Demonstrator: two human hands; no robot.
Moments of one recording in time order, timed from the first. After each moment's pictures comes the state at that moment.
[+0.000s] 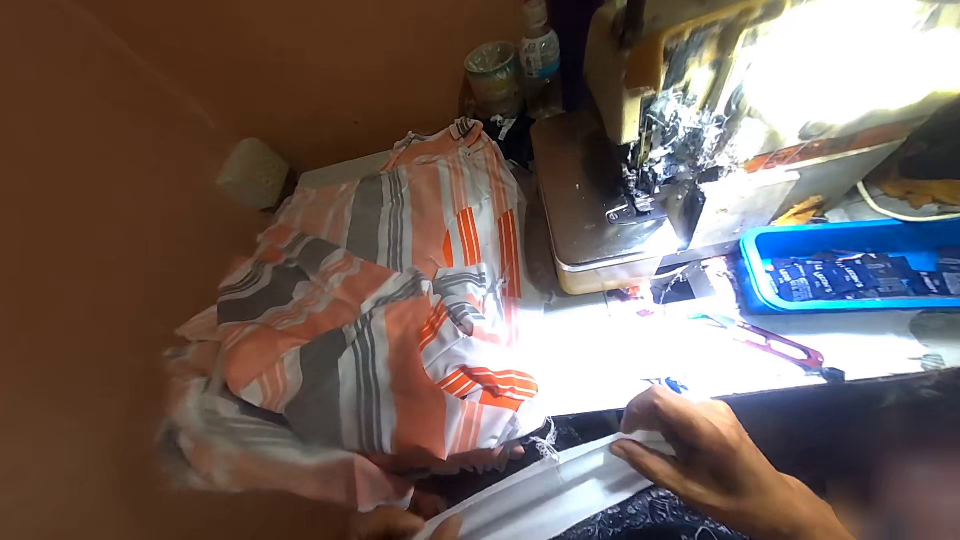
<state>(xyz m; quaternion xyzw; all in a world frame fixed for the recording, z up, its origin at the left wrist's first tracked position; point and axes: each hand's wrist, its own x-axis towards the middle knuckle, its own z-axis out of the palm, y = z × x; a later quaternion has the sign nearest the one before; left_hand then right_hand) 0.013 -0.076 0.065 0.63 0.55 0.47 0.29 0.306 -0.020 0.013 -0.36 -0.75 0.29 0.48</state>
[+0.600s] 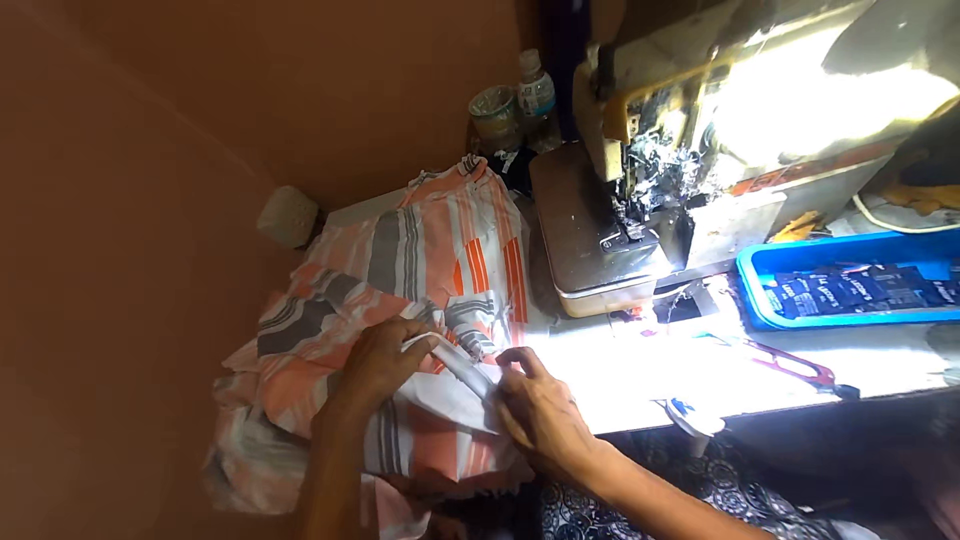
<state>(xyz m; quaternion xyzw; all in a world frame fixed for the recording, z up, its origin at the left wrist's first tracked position) -0.015 0.132 0.098 0.76 0.62 0.07 0.17 0.187 0.042 0.017 -0.45 -0.70 0.34 0.44</state>
